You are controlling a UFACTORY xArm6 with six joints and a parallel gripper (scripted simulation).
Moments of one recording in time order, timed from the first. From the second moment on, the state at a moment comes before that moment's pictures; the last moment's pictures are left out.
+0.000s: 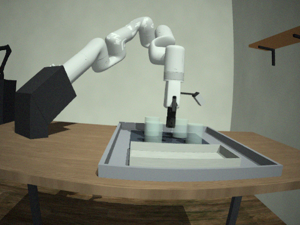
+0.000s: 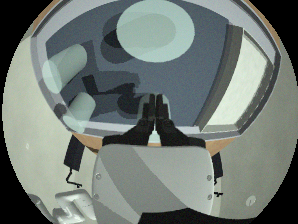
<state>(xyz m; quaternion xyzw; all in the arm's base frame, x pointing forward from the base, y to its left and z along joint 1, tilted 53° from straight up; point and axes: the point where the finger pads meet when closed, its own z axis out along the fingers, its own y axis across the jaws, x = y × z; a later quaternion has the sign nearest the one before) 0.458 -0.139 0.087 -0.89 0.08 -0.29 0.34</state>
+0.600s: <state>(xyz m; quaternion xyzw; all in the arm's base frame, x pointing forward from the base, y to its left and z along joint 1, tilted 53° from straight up) 0.456 -0.138 0.086 -0.89 0.08 -0.29 0.34</state>
